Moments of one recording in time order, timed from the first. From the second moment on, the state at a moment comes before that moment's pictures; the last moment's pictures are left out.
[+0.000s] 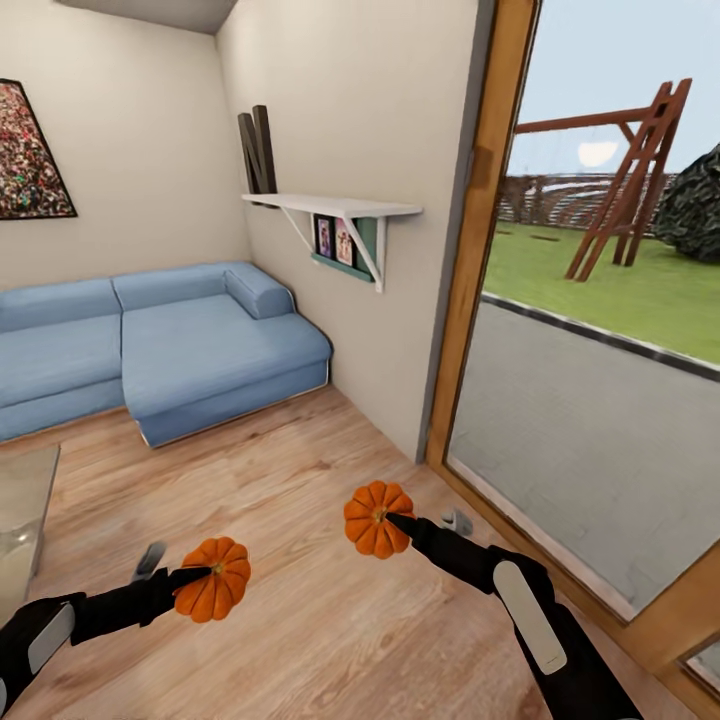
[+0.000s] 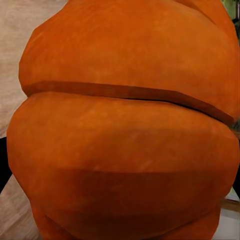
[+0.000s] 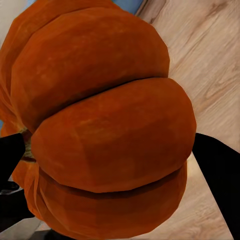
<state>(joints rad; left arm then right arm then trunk) -0.61 0.43 -0.06 -0.34 0.55 0.63 -1.02 -0.39 -0.01 0.11 -1.19 -0.84 0.67 0.18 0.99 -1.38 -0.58</state>
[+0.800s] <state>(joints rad) -0.61 0.43 -0.06 -0.34 0.55 0.63 -1.01 -0.39 -0.01 0.11 -1.19 -0.84 0.67 0.18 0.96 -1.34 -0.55</state>
